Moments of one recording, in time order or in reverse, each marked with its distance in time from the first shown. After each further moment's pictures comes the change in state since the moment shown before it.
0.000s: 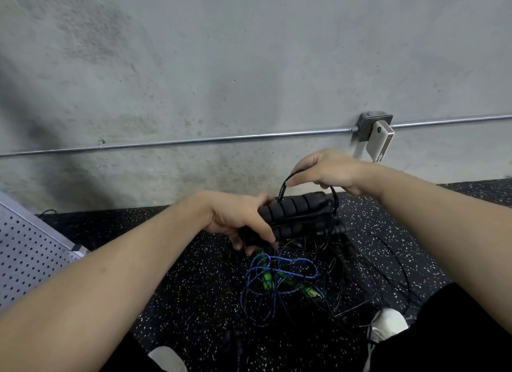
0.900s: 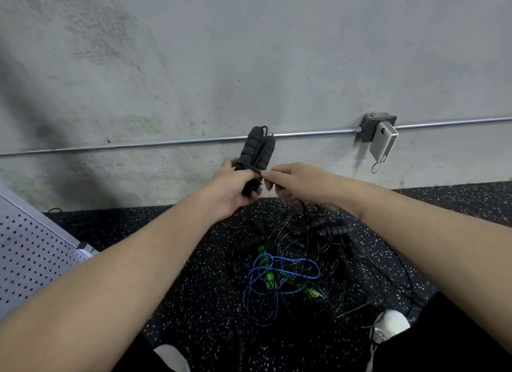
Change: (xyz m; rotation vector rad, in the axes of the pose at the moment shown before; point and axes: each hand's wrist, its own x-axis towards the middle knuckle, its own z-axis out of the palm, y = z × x) left_hand 0.025 -0.001 -0.021 -0.790 0.773 0.209; right_hand -0.006 -0.031 0.049 0.069 -0.084 -0.066
